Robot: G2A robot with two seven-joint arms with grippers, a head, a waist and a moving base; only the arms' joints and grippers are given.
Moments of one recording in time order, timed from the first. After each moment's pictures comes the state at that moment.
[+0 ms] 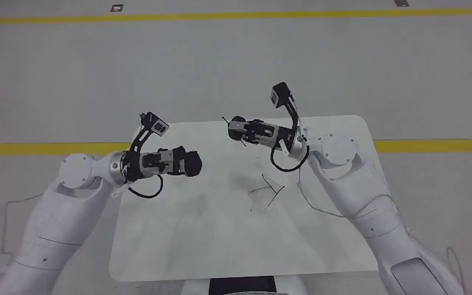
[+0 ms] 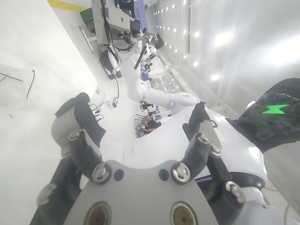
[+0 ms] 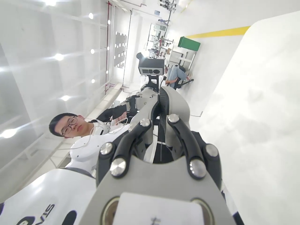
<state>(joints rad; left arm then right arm) 1.29 -0.87 -1.30 -1.68 -0.80 -0.27 -1.15 -1.03 -1.20 1.04 -1.58 0.34 -0.06 0.75</state>
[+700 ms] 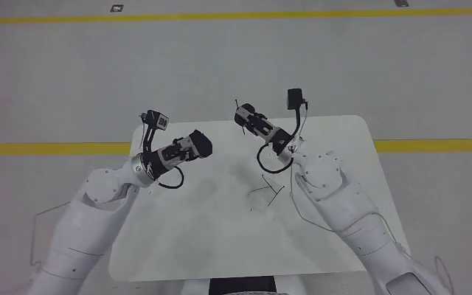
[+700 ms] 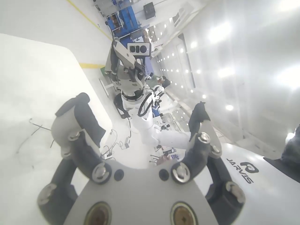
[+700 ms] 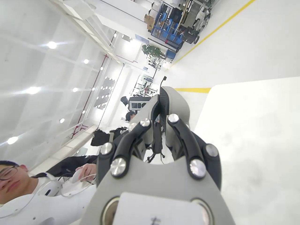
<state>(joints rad) 1.35 -0.99 -1.30 -1.72 -0.51 -0.34 -0.80 -1.12 -1.22 1.00 -1.64 0.09 -0.10 0.31</state>
